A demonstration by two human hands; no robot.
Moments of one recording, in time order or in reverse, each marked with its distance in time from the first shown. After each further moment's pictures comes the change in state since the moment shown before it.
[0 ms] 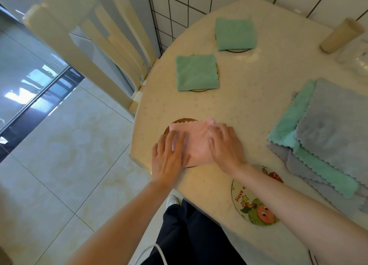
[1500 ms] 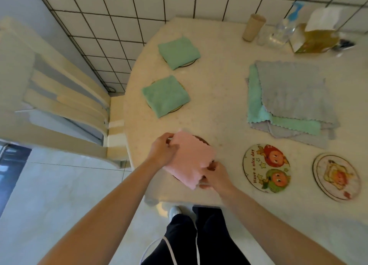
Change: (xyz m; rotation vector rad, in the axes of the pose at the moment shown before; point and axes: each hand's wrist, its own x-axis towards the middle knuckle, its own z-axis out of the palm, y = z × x) left_hand 0.132 -0.053 -0.045 -0.690 -0.630 -0.039; right_hand -0.014 -0.121 0.007 1.274 0.037 1.346
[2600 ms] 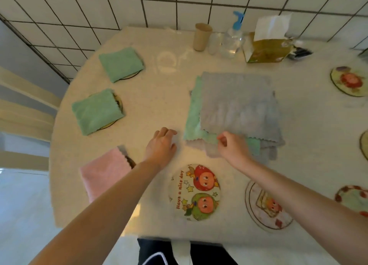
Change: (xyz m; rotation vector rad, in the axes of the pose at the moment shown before) left_hand 0.043 0.154 0.185 0.567 0.141 0.382; right_hand 0.103 -0.086 -0.291 -0.797 0.221 -0.596
